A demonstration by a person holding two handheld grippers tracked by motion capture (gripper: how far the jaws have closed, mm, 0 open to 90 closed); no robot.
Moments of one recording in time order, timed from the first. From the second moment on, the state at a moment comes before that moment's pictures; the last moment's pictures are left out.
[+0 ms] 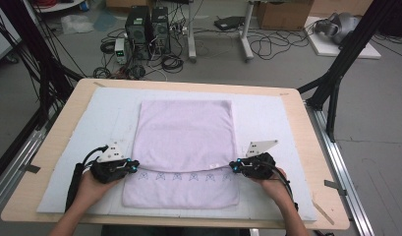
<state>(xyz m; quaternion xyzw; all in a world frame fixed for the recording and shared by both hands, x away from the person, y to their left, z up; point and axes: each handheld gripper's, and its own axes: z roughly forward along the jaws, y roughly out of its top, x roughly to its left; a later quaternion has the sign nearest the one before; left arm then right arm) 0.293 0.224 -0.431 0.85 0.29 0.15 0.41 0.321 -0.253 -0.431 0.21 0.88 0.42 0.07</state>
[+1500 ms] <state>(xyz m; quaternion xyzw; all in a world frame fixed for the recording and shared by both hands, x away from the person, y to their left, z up) 0.235 0.232 -0.410 0.85 0.25 0.13 0.44 0.272 -0.250 -0.414 0.17 0.87 0.45 0.05</state>
